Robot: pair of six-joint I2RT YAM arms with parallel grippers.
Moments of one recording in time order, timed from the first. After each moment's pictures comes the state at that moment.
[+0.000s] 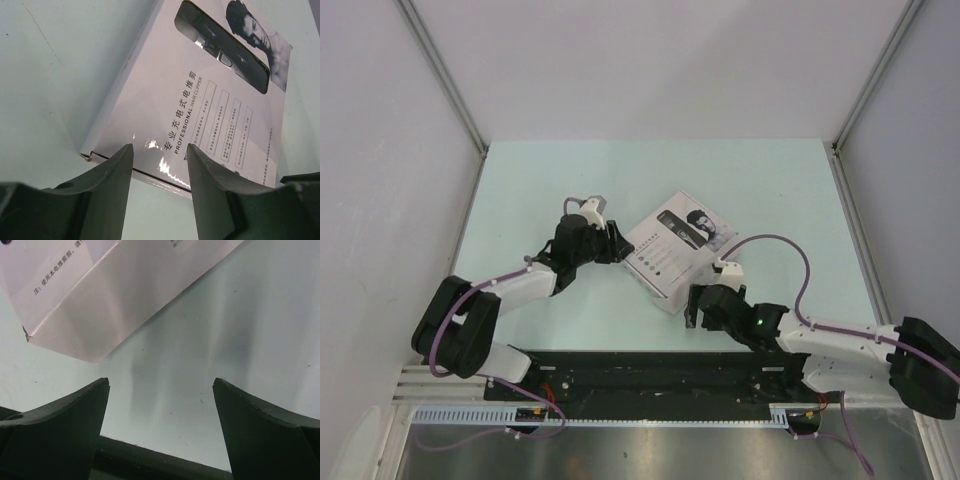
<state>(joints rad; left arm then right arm) -0.45 1.43 0.62 0.32 0.24 -0.47 1.03 1.03 0.44 -0.25 0.42 0.88</state>
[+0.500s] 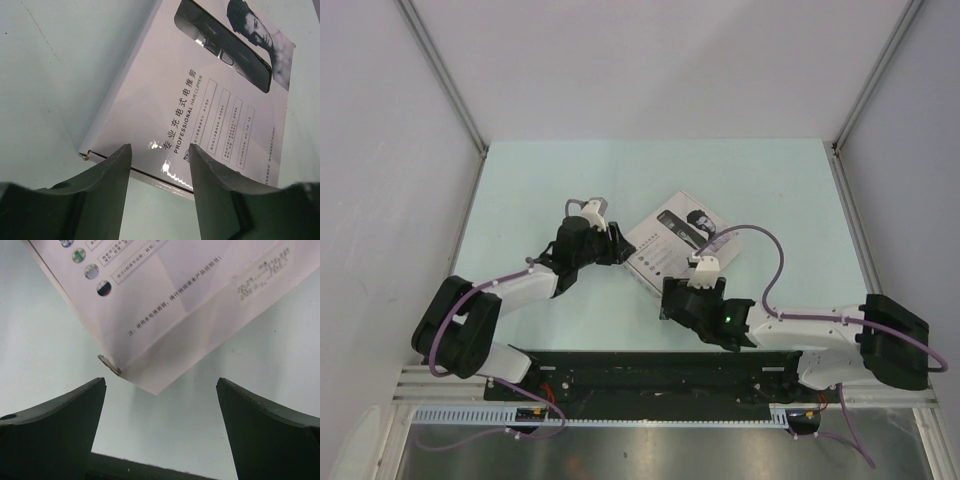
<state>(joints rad) -0.47 1.43 0.61 0.34 0.21 -0.47 1.22 1.26 0.66 -0.28 0.69 1.00</state>
